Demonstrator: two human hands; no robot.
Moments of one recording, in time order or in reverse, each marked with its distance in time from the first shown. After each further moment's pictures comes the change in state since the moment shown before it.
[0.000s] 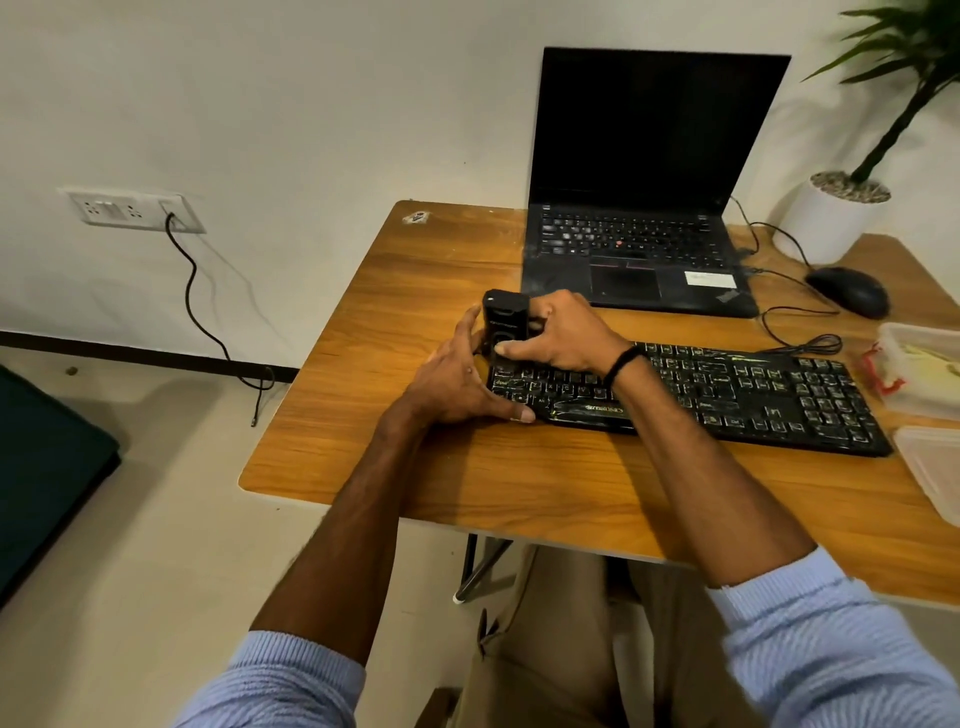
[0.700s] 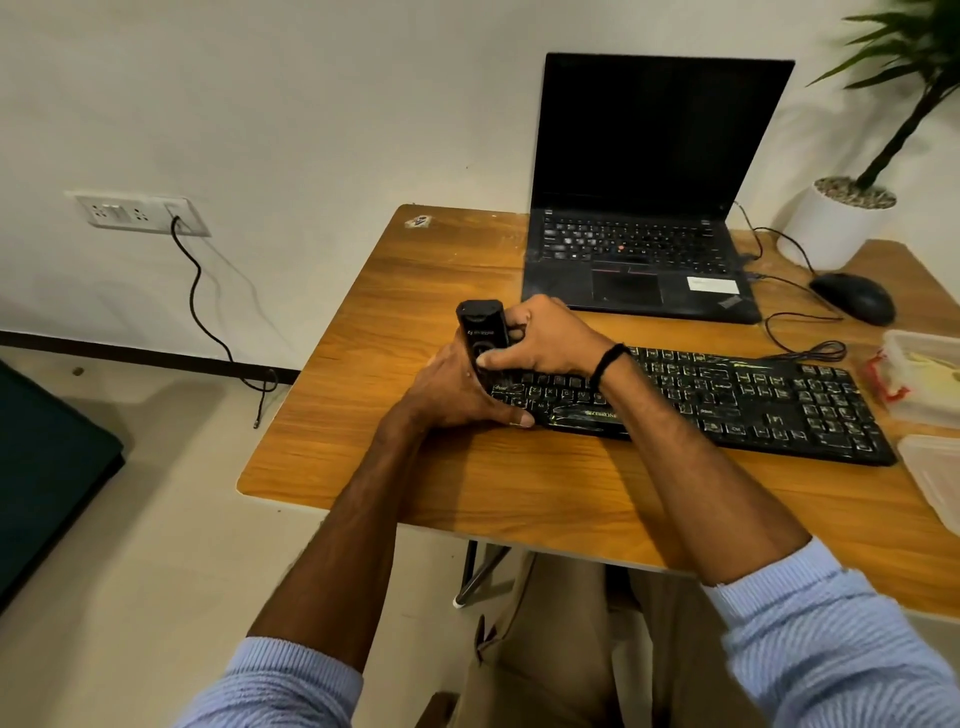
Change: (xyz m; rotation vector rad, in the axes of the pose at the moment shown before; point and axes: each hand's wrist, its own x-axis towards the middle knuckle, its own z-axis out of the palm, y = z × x) left_hand 0.004 -0.003 0.001 0.015 0.034 0.014; right_hand 0.011 -0.014 0.010 -0.039 -0.067 -0.052
